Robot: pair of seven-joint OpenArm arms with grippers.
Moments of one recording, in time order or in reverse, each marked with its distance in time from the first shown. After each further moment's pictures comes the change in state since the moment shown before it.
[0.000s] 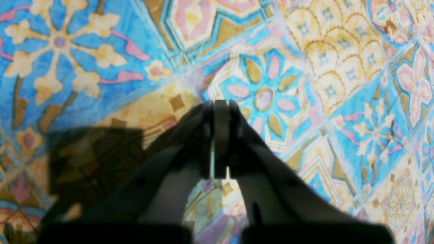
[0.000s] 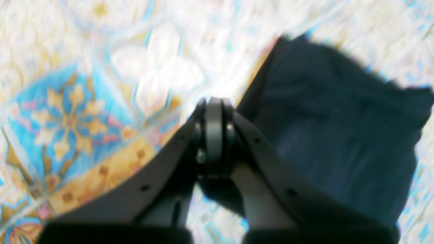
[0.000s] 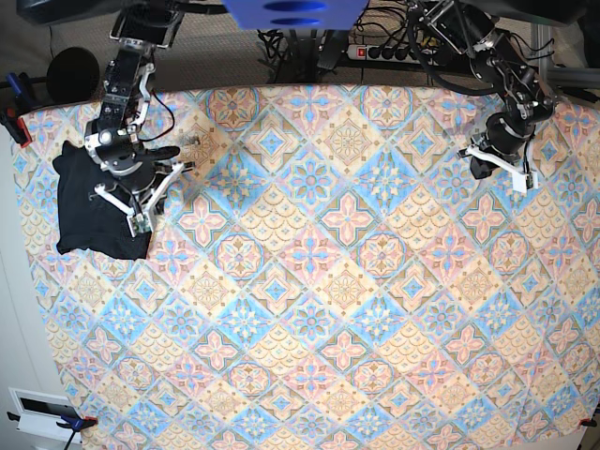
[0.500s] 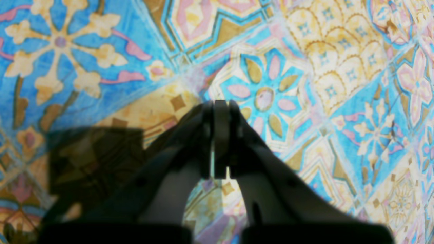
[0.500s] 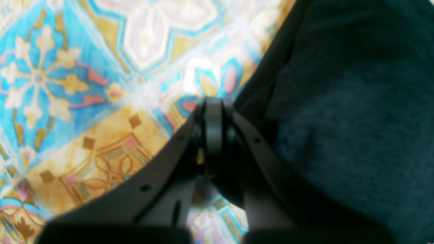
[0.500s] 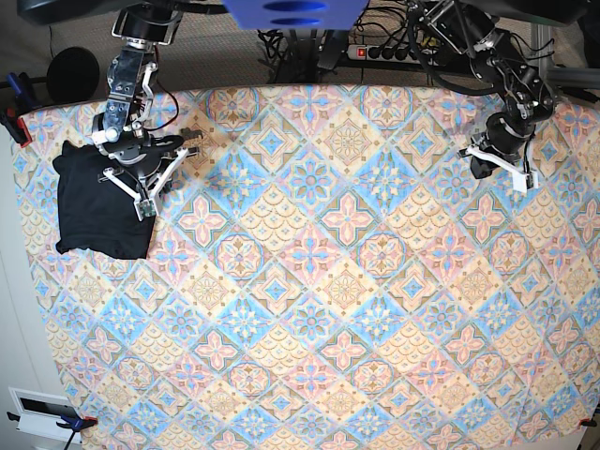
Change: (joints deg) left arm 0.2 0.0 0.0 0.0 0.0 0.0 0.0; right arm -1.1 0.2 0.1 -7.7 0.0 0.0 0.8
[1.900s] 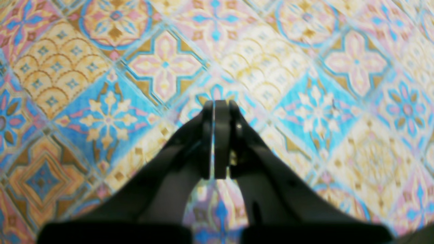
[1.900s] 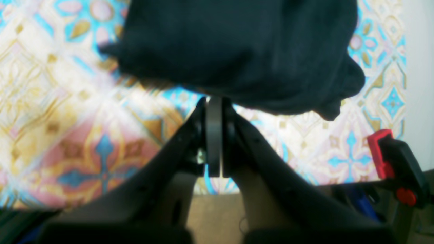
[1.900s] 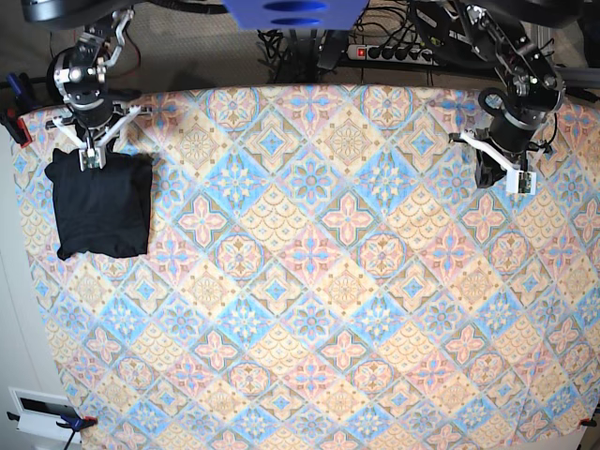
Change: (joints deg) left arm 11.4 -0.2 7.7 26.0 -0.7 -0.3 0.3; right arm -16.4 -0.1 15.6 13.3 0.7 0.5 7.4
